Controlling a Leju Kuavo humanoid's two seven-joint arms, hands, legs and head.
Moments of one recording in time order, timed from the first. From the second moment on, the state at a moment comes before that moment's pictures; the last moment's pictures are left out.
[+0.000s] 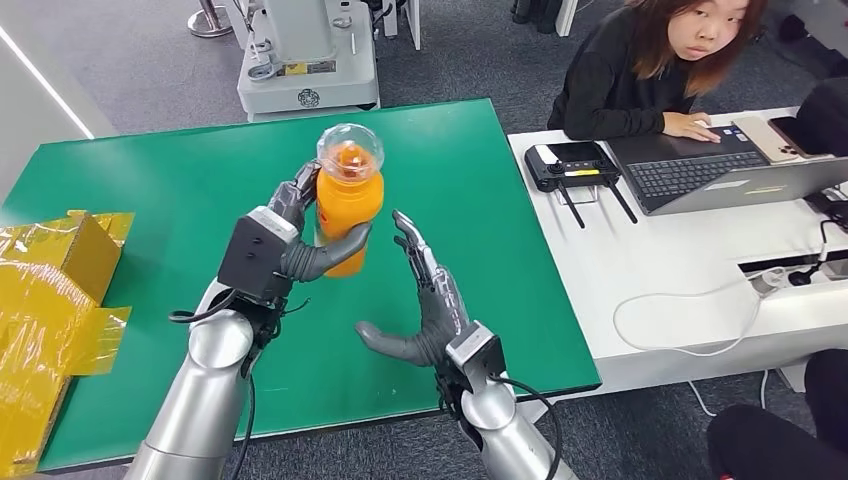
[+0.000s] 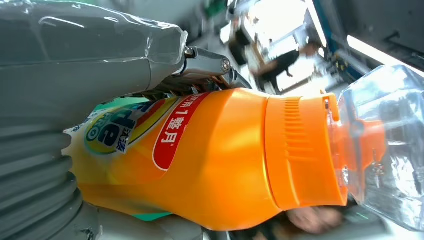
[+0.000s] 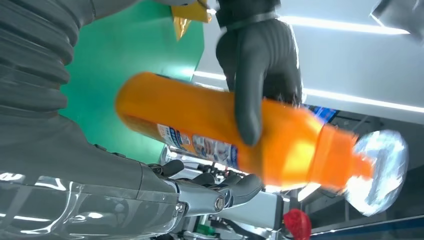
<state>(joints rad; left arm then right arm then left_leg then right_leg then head) -0.55 -0.23 -0.54 -1.25 -0.23 -0.12 -0.31 -0.19 0.17 0.39 -1.16 0.09 -0.10 -0.64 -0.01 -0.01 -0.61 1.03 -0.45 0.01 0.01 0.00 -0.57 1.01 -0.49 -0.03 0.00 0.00</state>
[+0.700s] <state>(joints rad) -0.67 -0.21 -0.54 -1.07 -0.50 0.10 -0.30 -0.07 0.13 0.51 -1.39 0.09 -0.13 -0.68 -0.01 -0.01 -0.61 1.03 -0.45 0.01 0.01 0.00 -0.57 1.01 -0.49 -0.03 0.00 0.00</state>
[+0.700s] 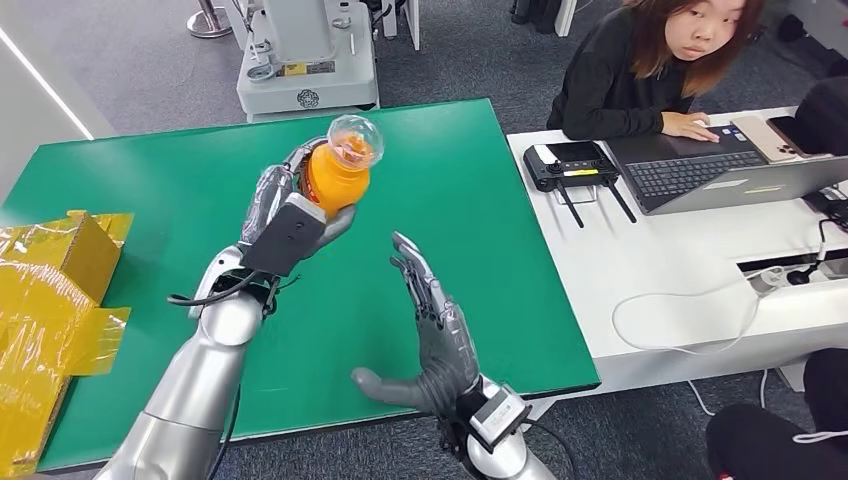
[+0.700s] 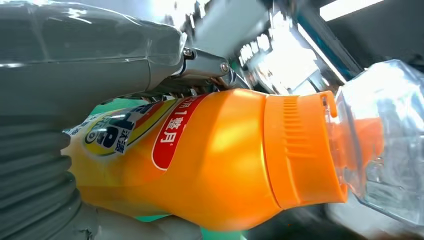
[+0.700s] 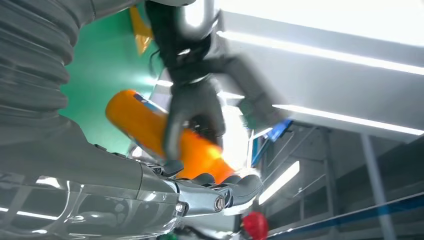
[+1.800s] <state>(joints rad) -0.69 -0.12 -0.34 -0.85 -0.55 0.12 -0.37 0.03 0.12 0.25 -1.67 -0.12 -0.31 -0.70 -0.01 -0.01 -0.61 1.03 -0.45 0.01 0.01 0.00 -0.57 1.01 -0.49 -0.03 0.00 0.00</state>
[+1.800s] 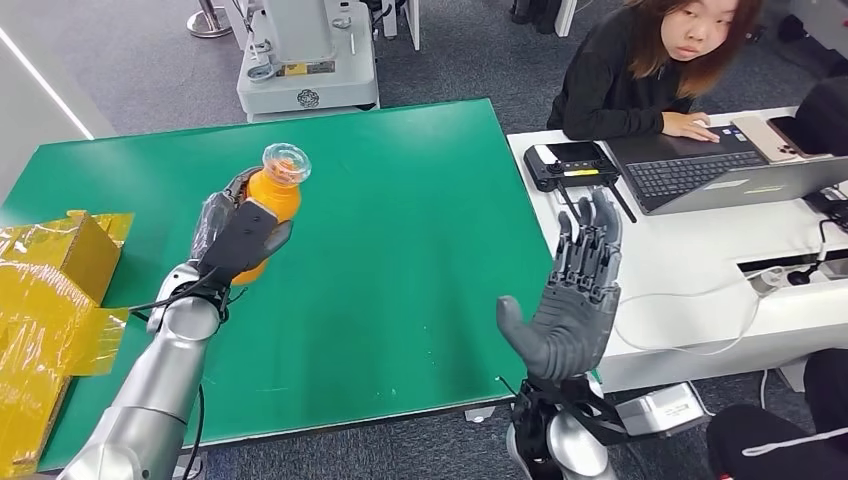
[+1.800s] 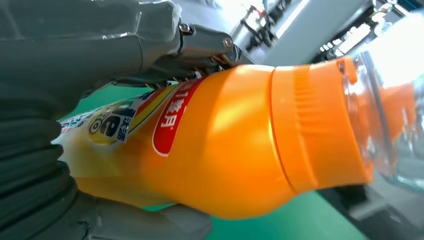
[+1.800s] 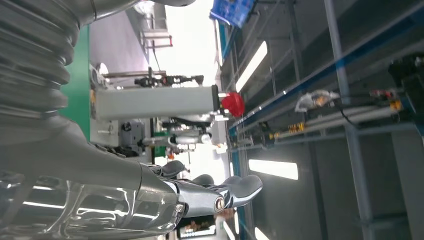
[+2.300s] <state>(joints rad) -0.79 -0.09 -0.34 -0.76 -0.93 0.27 -0.31 0.05 0.16 0.12 -1.70 -0.07 -0.29 -0.68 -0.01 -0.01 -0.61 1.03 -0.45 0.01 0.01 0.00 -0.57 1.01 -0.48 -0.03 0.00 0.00</state>
